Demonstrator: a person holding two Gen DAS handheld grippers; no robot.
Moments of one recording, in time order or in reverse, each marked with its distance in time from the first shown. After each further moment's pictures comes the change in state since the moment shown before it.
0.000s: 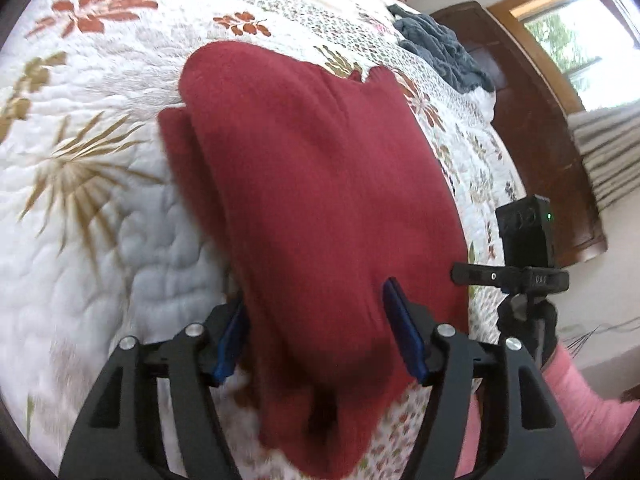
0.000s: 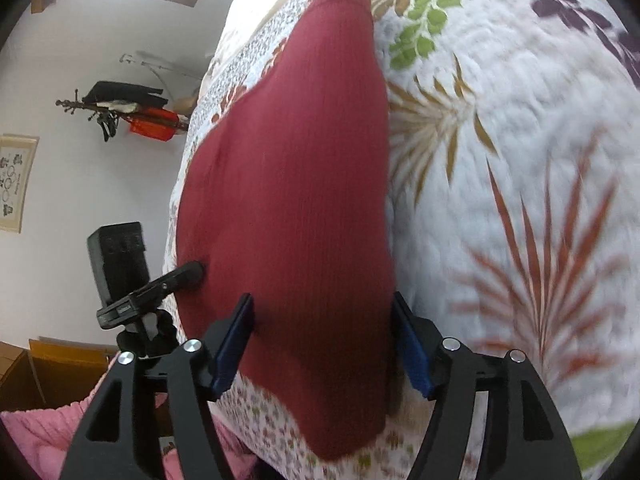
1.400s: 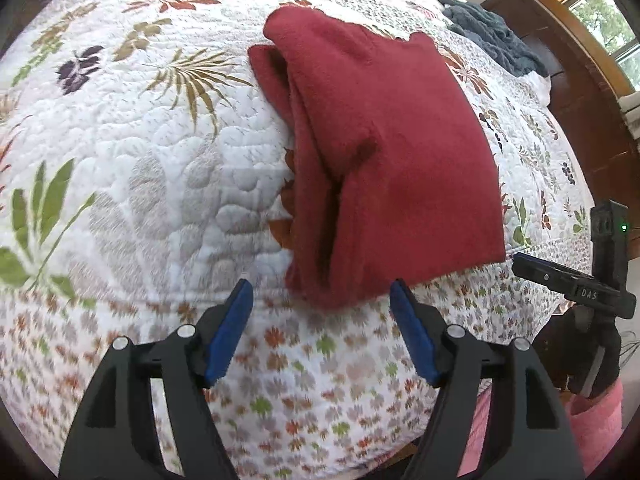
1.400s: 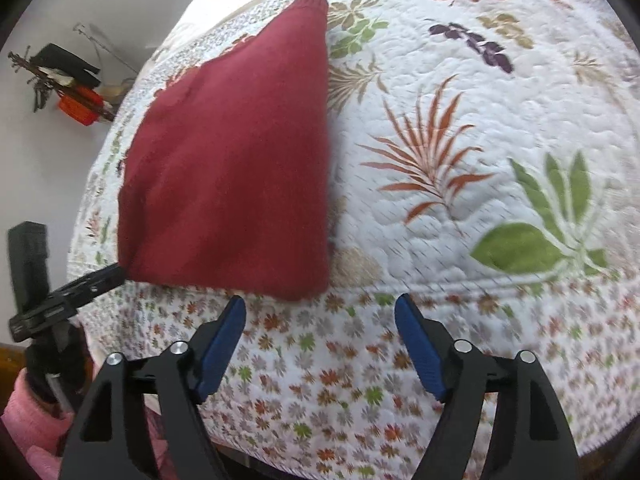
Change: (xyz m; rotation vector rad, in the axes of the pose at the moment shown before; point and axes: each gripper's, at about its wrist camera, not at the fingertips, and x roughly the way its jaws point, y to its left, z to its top) left arm -0.040 -0.031 -0.078 -0.053 0.001 0.291; right arm -0.035 0.047 -0.093 -0.063 -0.117 -0.461
